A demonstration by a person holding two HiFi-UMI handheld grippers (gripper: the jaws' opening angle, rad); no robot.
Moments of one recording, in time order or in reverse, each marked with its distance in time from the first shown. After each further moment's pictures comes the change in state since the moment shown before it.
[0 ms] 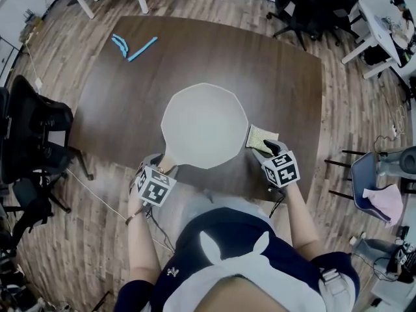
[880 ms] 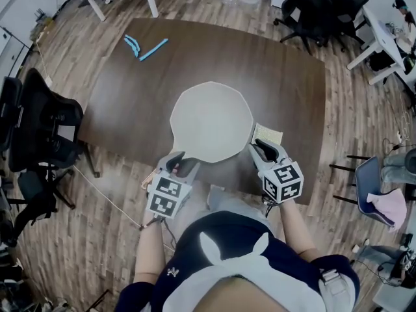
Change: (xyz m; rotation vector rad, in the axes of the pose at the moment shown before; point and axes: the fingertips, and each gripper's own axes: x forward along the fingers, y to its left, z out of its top) left arm -0.083 -0.064 0.073 -0.091 -0.331 -0.026; right arm -0.080 0.073 0.087 0.064 -0.361 0.035
